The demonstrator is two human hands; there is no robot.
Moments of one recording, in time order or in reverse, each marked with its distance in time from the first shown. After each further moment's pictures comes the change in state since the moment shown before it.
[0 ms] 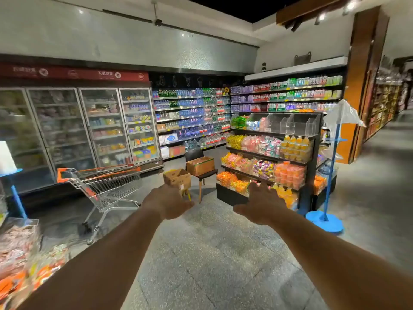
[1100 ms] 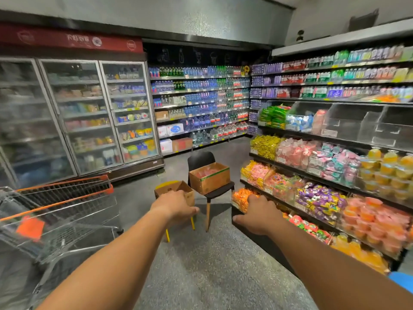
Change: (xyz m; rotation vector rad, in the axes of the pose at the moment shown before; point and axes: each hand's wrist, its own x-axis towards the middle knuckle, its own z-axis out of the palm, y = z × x) left_hand 0.927 -0.100 0.192 -0.049 -0.179 -0.114; right_hand 0.945 -0.066 0.153 0.016 -0.170 -0.008
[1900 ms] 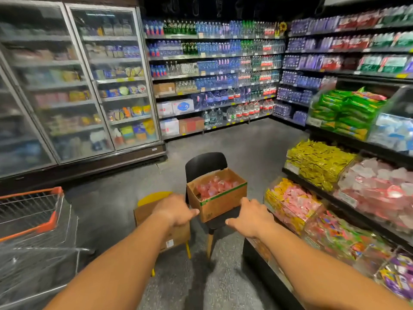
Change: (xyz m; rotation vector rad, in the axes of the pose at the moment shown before) left_hand 0.684 0.009 0.043 -0.140 -0.147 -0.174; right_hand 0.719 -0.040 0.011 -0.018 -0.176 -0.087
